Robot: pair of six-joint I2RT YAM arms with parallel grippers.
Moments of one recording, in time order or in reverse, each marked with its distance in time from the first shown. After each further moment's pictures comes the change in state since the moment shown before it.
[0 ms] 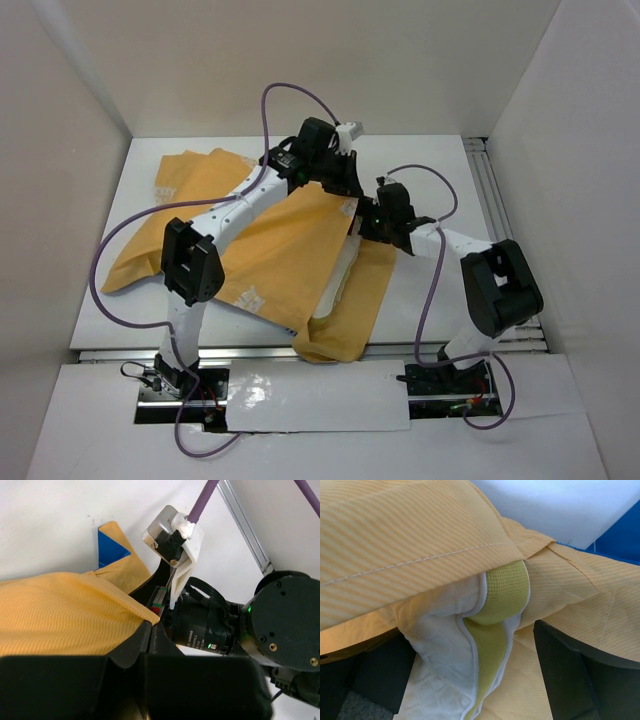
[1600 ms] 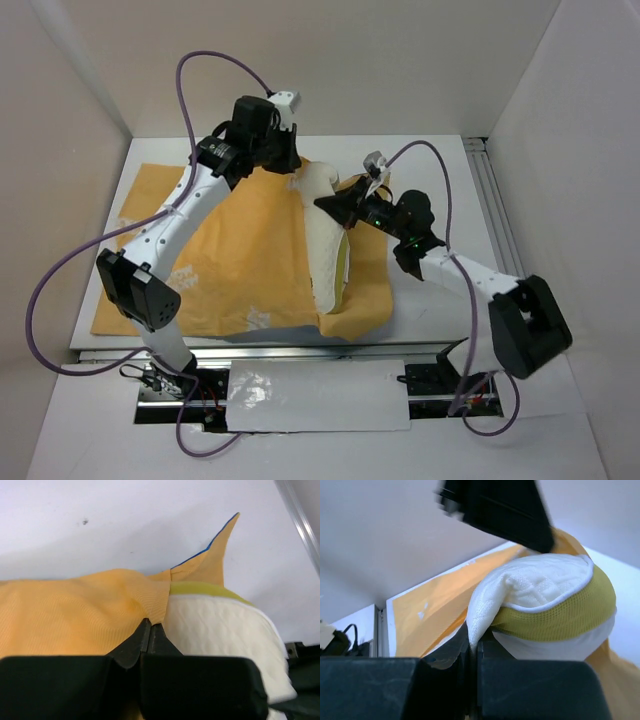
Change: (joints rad) left arm 0.124 -0.332 -0.130 -0.123 -0.311 0.130; right arm 0.099 -0.211 -0.161 0.834 -0.435 -0.183
